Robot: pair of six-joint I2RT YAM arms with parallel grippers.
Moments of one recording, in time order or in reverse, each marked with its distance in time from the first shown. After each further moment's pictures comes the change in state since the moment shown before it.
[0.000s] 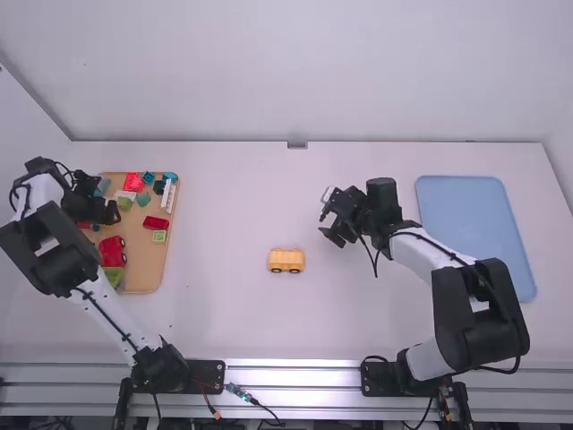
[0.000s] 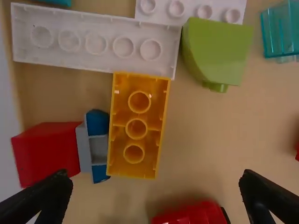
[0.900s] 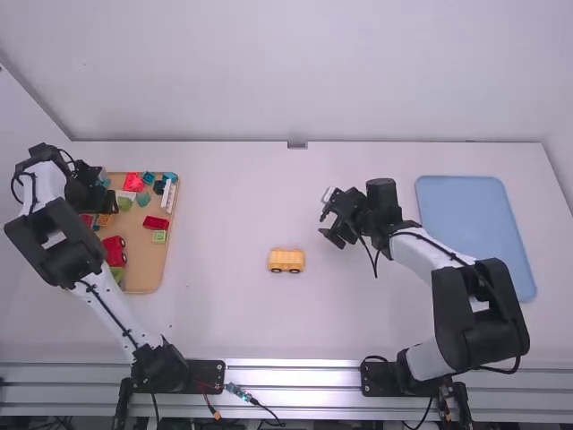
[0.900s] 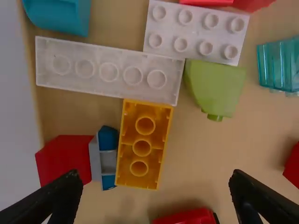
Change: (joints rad) left arm -0.040 0.094 0.201 -0.126 -0.050 -0.060; right arm 0.000 0.000 0.000 -0.018 0.000 0.014
